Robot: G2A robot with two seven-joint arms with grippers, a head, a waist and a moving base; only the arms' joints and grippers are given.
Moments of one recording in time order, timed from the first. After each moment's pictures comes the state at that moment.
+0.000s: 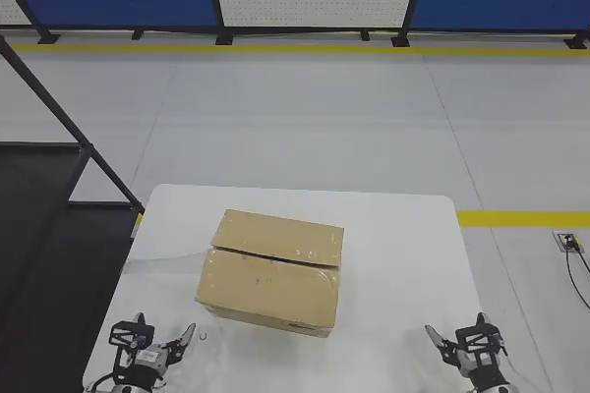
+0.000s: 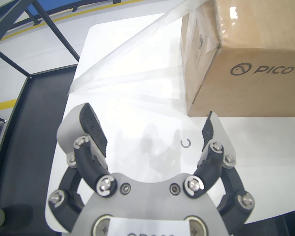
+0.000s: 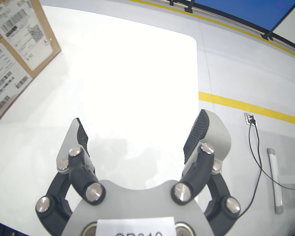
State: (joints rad) left arm 1.74 -1.15 -1.60 -1.80 1.31 -0.02 0.06; right arm -1.73 -1.15 1.61 -1.81 -1.35 -0.07 -0.03
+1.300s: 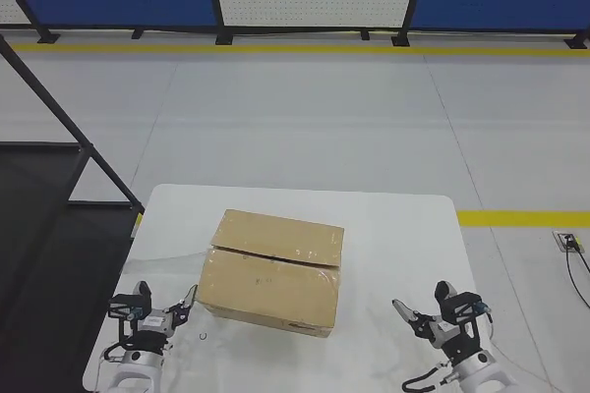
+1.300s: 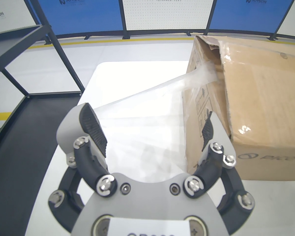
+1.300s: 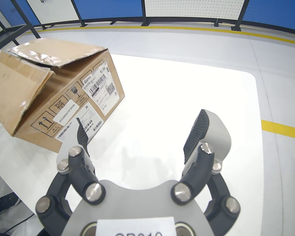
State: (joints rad) left arm 1.51 -1.18 -1.52 -1.63 1.23 0.02 0.20; right arm -1.57 -1.16 1.53 -1.85 -1.13 -0.22 0.05
